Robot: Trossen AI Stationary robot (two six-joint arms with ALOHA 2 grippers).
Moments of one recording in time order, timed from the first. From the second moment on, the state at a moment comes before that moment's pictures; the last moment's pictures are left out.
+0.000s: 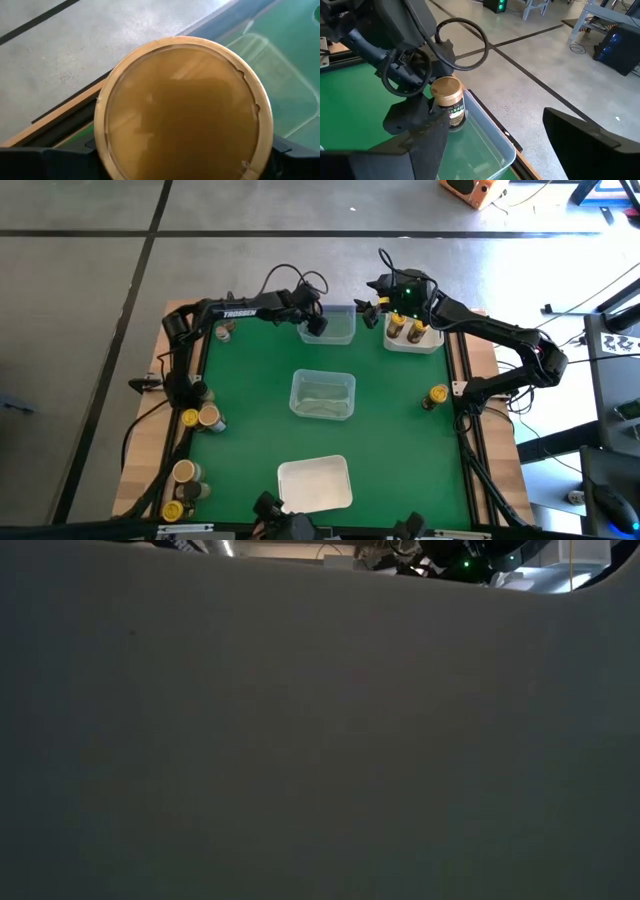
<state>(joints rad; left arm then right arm) 0.57 1.95 1.39 -0.40 -0.28 -0.30 -0.59 1.36 1.10 -0.11 0.03 -0.08</state>
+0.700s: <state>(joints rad) 0.57 1.95 1.39 -0.41 -0.27 -0.34 -0.59 1.36 1.10 -0.11 0.03 -0.08</state>
